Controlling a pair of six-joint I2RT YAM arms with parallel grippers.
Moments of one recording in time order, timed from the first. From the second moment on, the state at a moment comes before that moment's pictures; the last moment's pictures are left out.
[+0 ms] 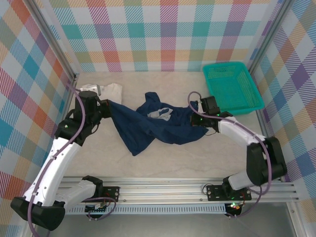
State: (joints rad) left arm -0.29 1.00 1.18 -0.74 -0.19 -0.41; right arm 0.35 1.42 0.91 -0.37 -0.10 0.30
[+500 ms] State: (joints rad) left arm -0.07 1.09 1.54 -0.82 -0.02 -0.37; right arm 0.34 1.10 1.07 -0.42 -0.02 0.23
